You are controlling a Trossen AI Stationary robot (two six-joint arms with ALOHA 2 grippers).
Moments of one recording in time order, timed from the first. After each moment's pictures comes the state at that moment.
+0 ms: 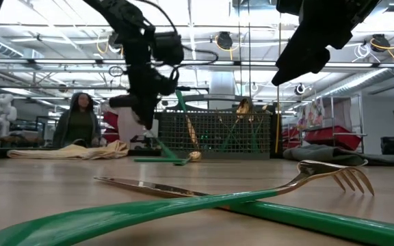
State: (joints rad) left arm 0.37 1.73 1.22 -0.75 -0.30 0.82; right arm 0.39 1.38 0.87 -0.32 0.36 0.54
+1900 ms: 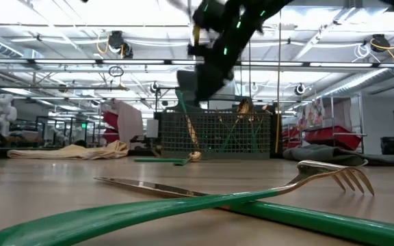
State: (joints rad) left arm -0.34 0.99 1.08 -0.74 -0.38 -0.20; right arm -0.24 1.90 1.53 -0.56 0.27 -0.10
